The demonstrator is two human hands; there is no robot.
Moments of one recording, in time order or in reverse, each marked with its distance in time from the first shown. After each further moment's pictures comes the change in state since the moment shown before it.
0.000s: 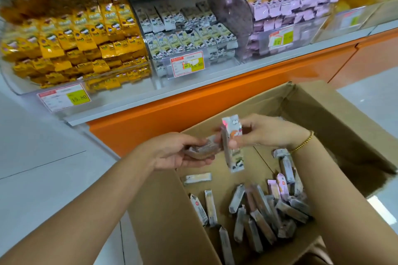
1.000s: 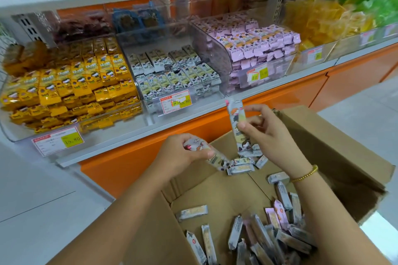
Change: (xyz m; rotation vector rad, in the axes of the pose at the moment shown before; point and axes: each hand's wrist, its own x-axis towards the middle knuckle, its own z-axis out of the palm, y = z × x) left_hand 0.005 0.031 0.027 0.625 0.423 0.624; right_hand -0.024 -0.016 -0.003 0.132 0.912 -0.151
